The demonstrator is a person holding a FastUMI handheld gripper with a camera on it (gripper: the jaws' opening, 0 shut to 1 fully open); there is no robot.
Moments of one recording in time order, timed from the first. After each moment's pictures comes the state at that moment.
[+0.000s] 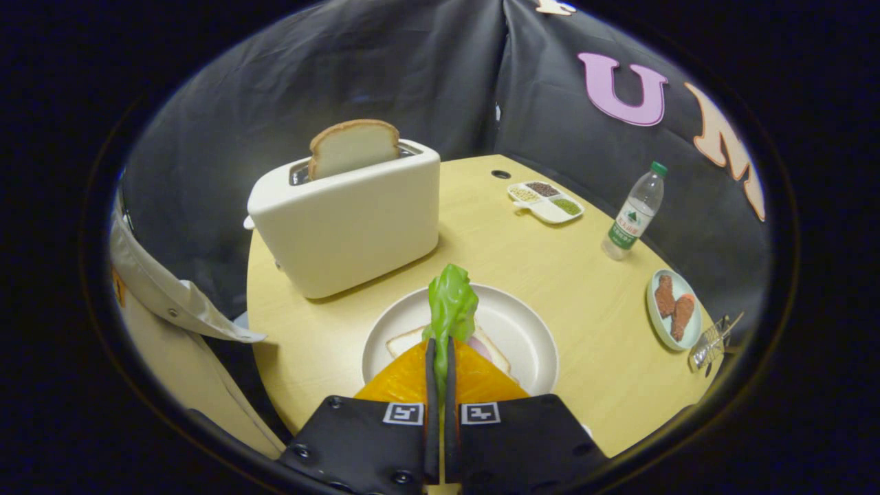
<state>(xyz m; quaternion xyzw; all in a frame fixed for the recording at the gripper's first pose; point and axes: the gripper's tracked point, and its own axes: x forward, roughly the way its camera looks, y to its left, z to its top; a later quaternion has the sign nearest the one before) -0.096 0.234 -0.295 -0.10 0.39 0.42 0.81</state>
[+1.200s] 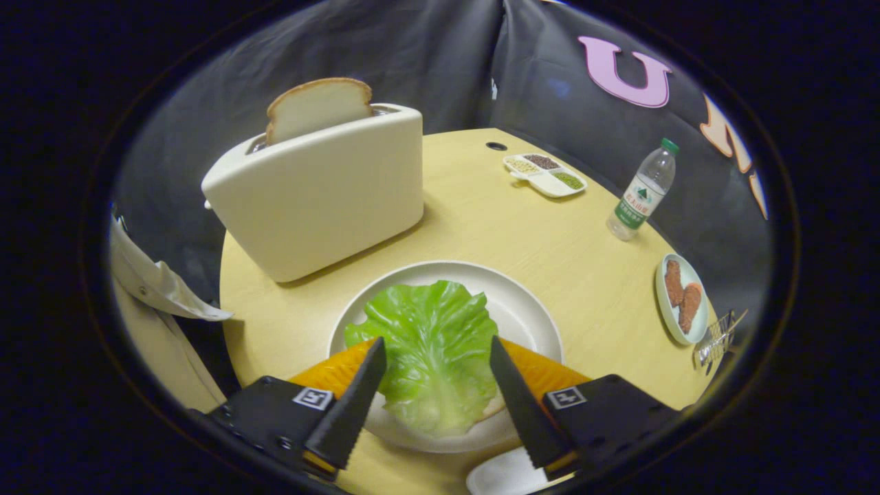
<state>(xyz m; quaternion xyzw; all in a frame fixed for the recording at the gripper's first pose) -0.085 0.232 -0.334 -0.13 0.42 0.41 0.80</state>
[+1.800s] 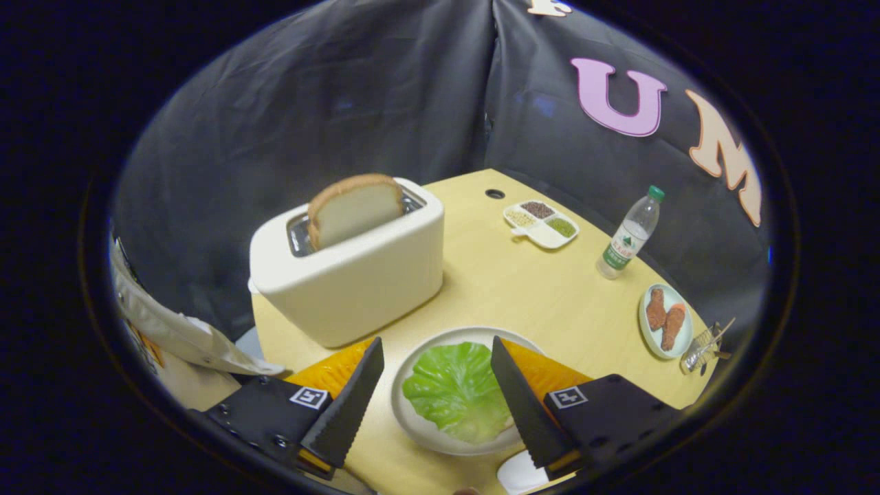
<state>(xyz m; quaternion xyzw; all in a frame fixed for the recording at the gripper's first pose) -0.076 0.274 -0.230 -0.08 0.39 0.39 0.83</state>
